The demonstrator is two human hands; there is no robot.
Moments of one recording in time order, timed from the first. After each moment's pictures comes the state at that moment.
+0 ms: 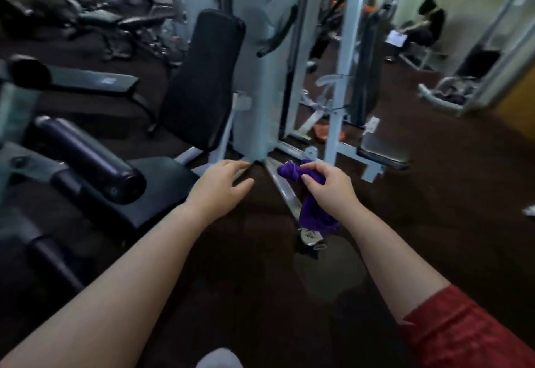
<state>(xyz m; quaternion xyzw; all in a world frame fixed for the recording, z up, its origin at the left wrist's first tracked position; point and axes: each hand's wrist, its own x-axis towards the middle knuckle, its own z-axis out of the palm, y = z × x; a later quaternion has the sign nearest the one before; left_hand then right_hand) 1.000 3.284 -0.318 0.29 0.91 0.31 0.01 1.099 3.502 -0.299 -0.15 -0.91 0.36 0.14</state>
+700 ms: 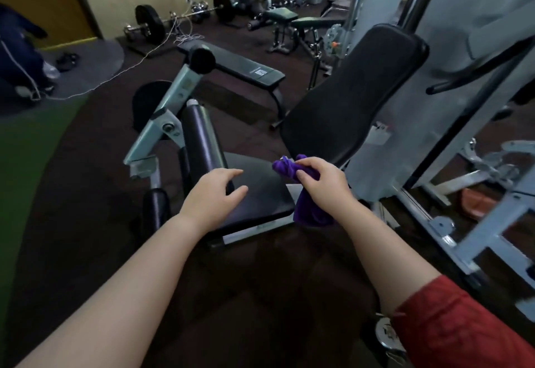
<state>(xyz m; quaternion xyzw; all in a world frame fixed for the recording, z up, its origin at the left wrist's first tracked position) 0.865 3.174 -0.342 -0.03 0.95 0.31 -0.07 0.789 3.403 -0.327 0.12 -0.90 0.42 -0.01</state>
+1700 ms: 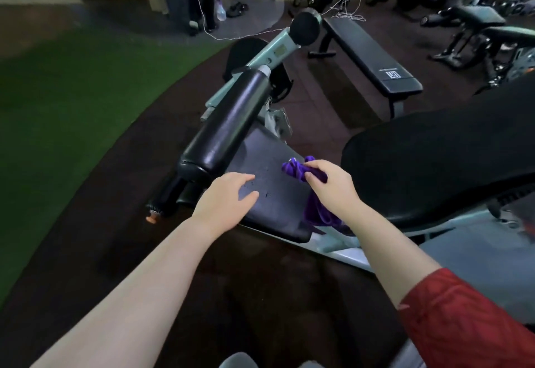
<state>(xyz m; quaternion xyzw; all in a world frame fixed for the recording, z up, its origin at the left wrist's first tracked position) 0.727 3.296 -0.469 -0.34 0.89 0.28 -0.13 0.522 3.426 -0.448 0.42 -0.82 0.35 -0.16</state>
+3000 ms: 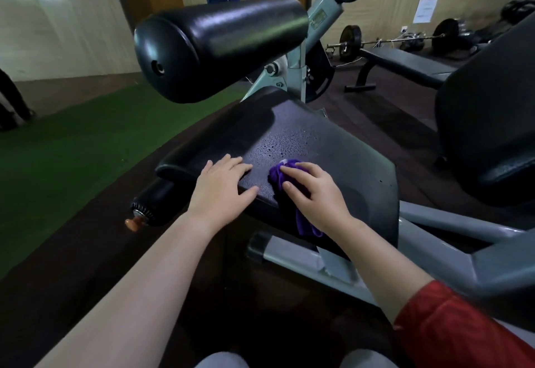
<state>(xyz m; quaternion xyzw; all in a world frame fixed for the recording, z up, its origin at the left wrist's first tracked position) 0.706 3.206 -0.788 -0.38 0.90 0.00 -0.23 0.516 3.304 -0.833 0.59 -0.68 0.43 0.03</state>
